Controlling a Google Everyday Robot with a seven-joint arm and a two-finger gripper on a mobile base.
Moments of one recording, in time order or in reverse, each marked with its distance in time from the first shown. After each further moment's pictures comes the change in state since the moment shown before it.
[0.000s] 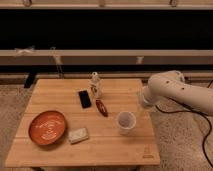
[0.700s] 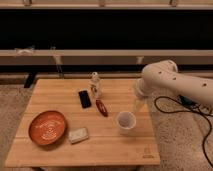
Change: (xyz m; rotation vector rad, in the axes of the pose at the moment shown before) arm -0.031 -0.049 -0.007 0.000 0.047 -0.055
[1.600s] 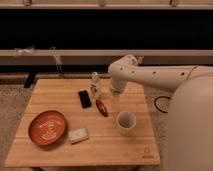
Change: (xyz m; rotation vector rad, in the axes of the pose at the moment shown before) arm -0.086 -0.021 0.091 -0.059 0.068 0.119
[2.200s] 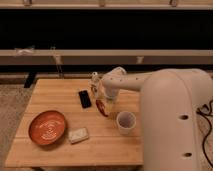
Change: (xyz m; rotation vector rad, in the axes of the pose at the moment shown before) arm -0.013 0.006 0.090 -0.088 0.025 0.092
